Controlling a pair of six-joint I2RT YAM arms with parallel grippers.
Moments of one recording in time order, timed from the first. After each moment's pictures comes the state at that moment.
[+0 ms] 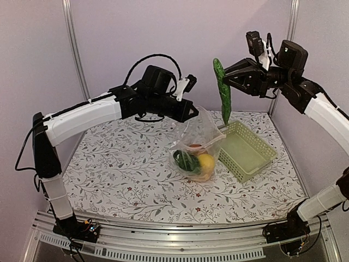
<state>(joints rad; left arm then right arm) -0.88 1.85 1.80 -0.45 0.18 -0.22 0.50 1.38 1.52 0.00 -1.25 0.09</state>
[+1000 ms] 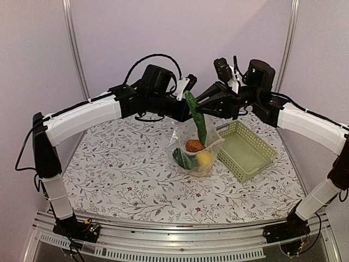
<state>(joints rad) -0.88 1.86 1.81 -0.46 0.20 -0.24 0.67 1.54 1.38 0.28 -1.28 0.14</state>
